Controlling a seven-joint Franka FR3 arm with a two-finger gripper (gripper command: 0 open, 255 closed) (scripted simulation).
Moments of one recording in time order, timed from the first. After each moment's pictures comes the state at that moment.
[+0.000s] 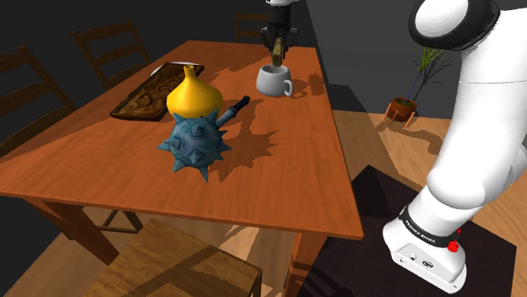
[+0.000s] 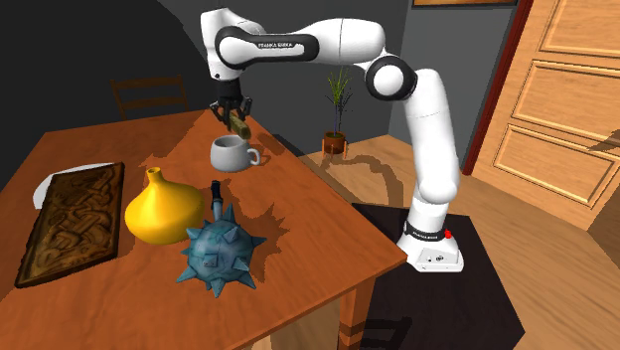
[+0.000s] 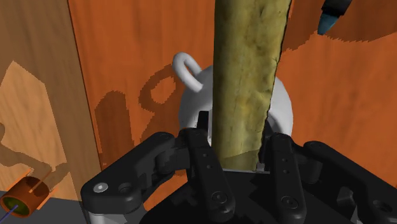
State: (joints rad) arm -0.23 0.38 0.25 -1.21 -0.18 1.59 0.85
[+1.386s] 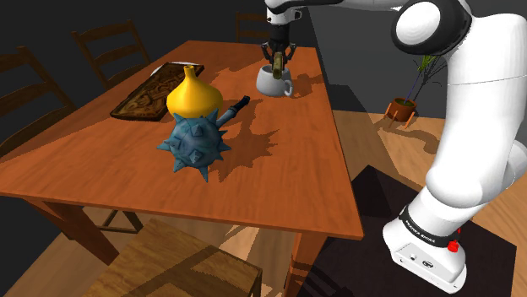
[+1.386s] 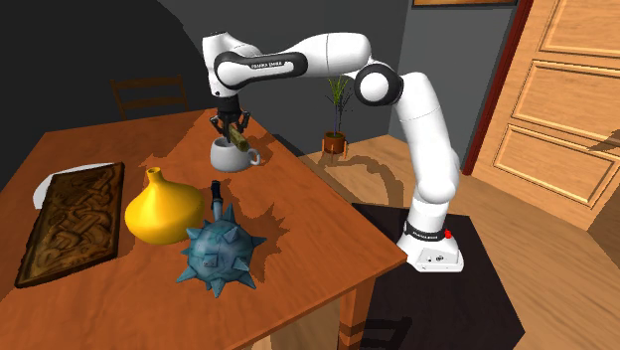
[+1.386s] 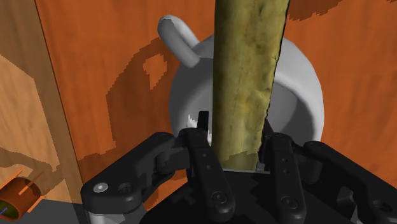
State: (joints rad) arm -0.26 0.49 0.23 -1.20 -0.20 1.70 0.82
